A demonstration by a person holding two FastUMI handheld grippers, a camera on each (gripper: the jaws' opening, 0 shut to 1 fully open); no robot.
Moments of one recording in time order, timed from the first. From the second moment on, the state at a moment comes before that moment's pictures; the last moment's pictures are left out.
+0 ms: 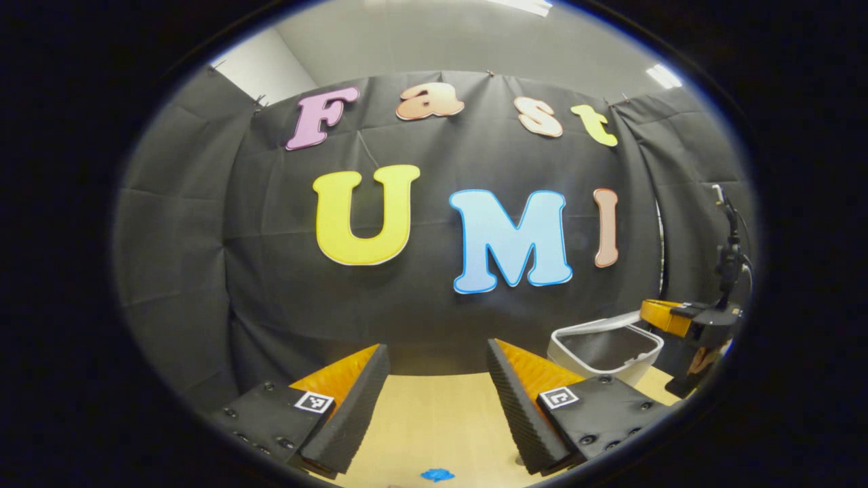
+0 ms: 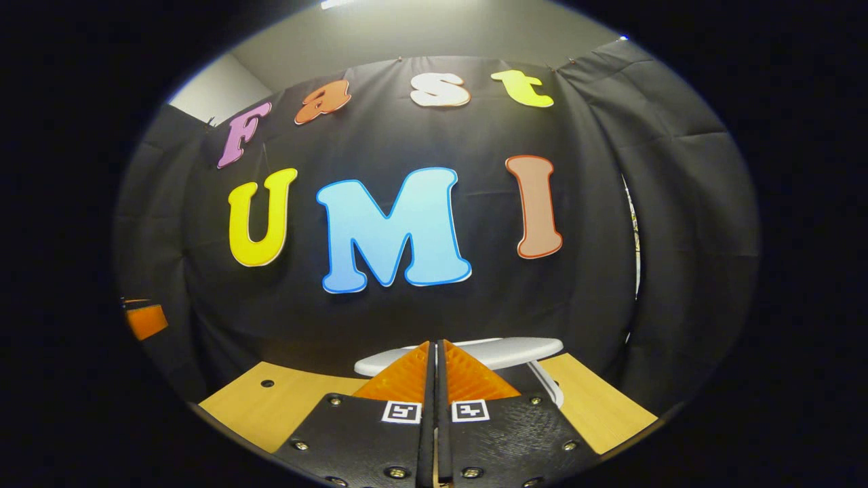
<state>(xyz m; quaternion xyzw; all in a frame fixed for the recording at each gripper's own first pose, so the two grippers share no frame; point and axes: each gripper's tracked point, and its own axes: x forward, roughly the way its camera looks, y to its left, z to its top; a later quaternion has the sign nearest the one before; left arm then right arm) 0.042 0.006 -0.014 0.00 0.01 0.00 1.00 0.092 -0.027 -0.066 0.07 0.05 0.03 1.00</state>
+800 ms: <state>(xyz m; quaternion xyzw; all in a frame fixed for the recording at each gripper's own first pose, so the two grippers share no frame) 0.035 -0.005 -0.052 0.02 0.04 -0.01 1.00 0.081 -0.025 -0.058 0.07 0.05 0.04 1.00</state>
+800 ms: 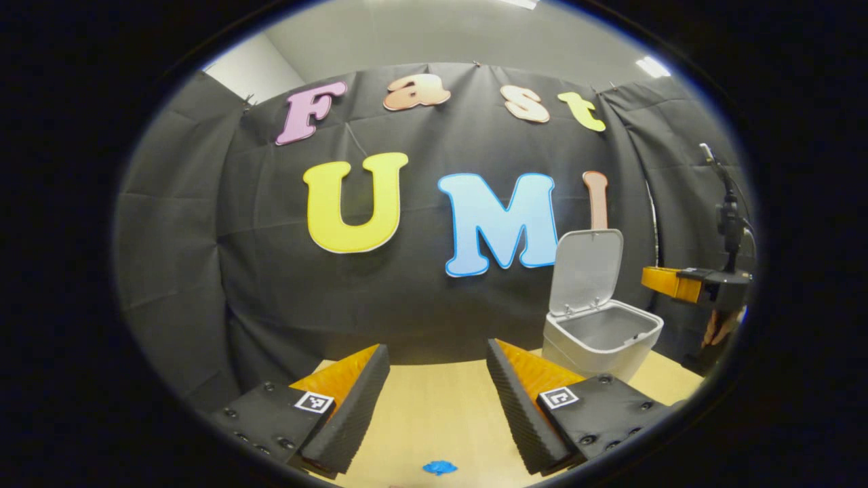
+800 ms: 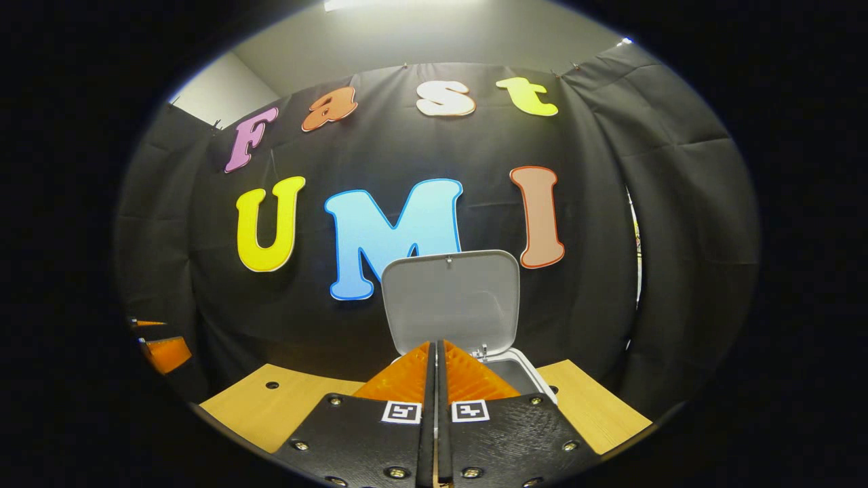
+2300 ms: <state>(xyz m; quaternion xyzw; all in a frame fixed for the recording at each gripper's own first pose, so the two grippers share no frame) 0.034 0.007 -0.302 0.00 0.24 -0.02 0.97 0.052 -0.031 -0.065 0.03 0.09 0.03 0.99</state>
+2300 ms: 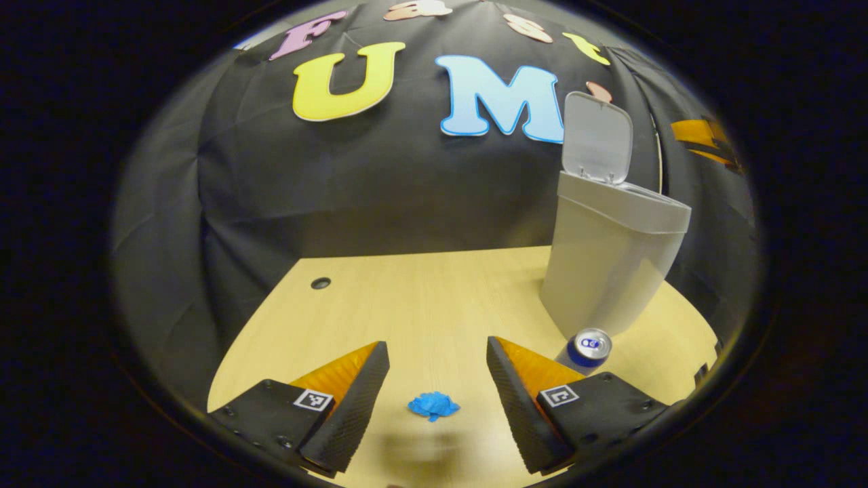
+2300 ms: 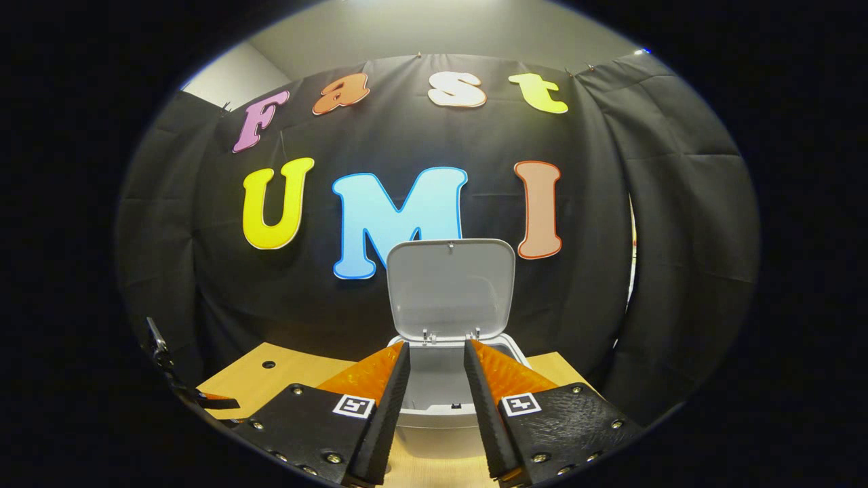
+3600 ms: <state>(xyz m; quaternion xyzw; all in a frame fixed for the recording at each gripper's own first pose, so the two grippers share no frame) 0.040 0.030 -0.465 -0.01 0.38 -0.02 0.93 0.029 -0.036 -0.124 0.03 0.19 0.00 0.98</state>
